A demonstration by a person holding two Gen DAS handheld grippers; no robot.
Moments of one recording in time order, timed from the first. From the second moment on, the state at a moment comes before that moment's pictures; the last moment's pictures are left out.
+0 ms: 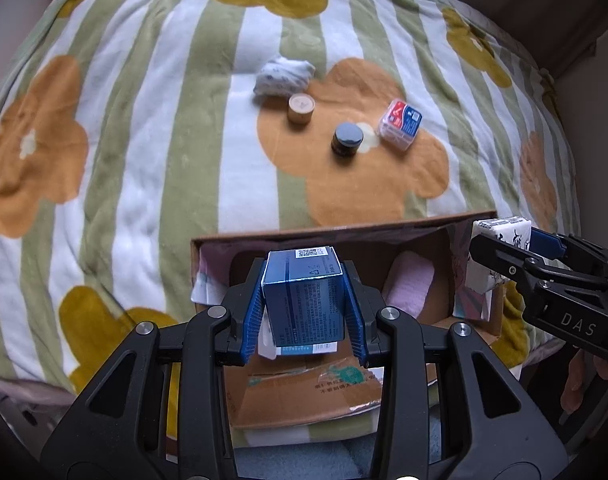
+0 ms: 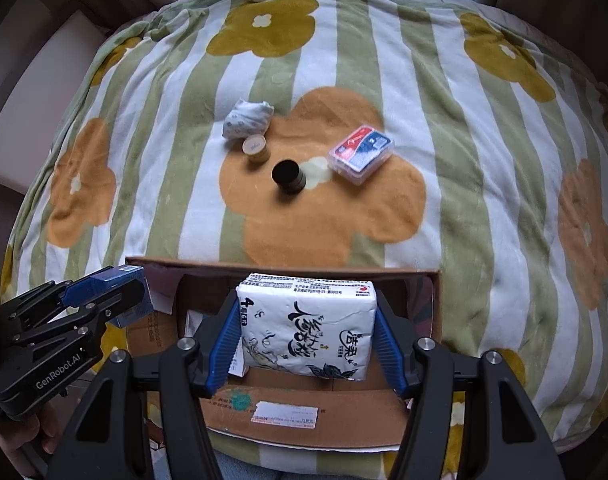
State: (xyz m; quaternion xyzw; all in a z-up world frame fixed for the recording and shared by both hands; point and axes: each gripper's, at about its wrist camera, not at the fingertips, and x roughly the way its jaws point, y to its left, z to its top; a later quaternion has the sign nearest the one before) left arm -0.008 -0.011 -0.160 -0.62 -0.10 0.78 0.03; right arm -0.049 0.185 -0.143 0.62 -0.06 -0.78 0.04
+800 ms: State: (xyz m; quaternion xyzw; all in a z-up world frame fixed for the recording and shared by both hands) left arm 0.015 -0.002 -0.228 -0.66 -0.10 0.74 0.01; right arm -0.027 0.191 -0.205 0.67 -0.07 -0.74 0.05
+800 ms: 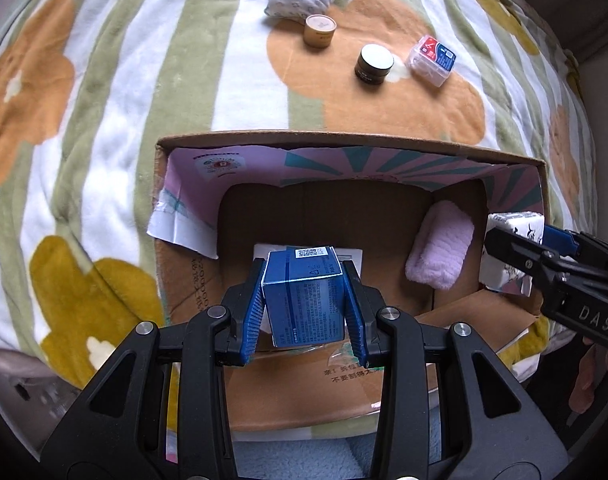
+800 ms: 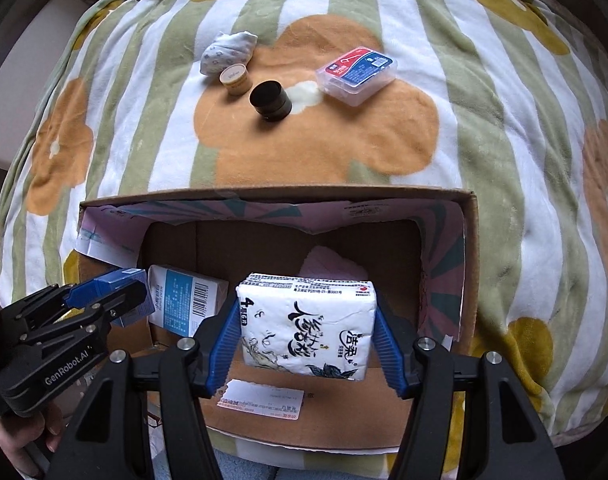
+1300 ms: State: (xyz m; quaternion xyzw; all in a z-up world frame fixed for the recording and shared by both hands) left arm 0.029 -0.012 -0.220 -0.66 -0.11 0.75 0.00; right arm -0.022 0.194 -0.201 0.66 -0.09 -0.75 0.02
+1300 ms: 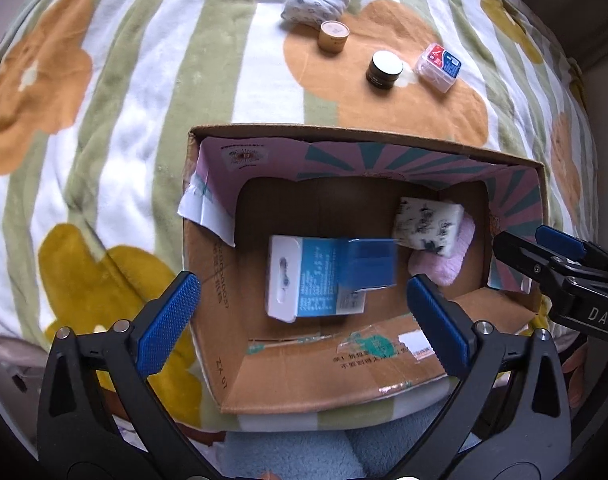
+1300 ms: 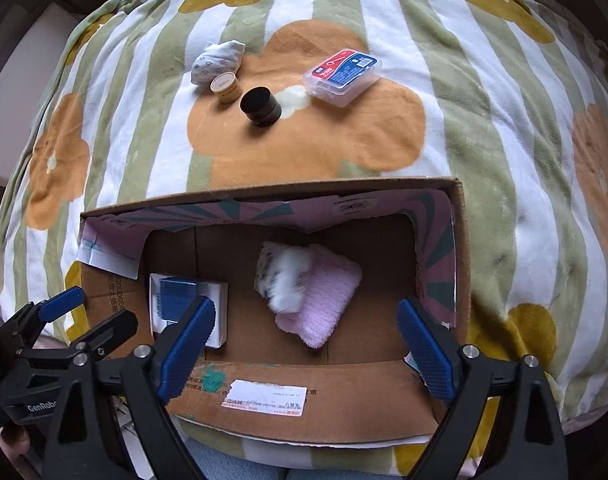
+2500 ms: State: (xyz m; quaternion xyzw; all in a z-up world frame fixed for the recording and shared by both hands) left arm -0.009 -0.049 -0.122 -0.60 -0.08 0.79 -0.02; right arm -0.048 0.198 -0.122 0.64 -0.05 -0.77 0.01
